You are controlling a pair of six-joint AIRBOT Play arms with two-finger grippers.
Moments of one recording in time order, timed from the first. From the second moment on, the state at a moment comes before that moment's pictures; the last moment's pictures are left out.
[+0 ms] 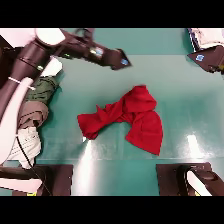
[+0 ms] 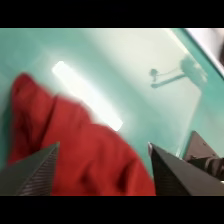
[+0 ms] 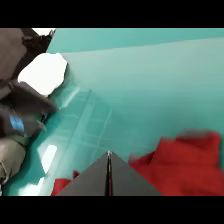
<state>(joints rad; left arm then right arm) -0.40 -1.56 1.84 0.72 -1.15 -1.28 -0.12 -0.81 1.25 -0.79 1.13 1.43</state>
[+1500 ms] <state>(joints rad) -0.24 -1.02 0.49 0.64 -0.80 -1.25 -0.12 -0.82 1.23 -0.79 1.15 1.42</state>
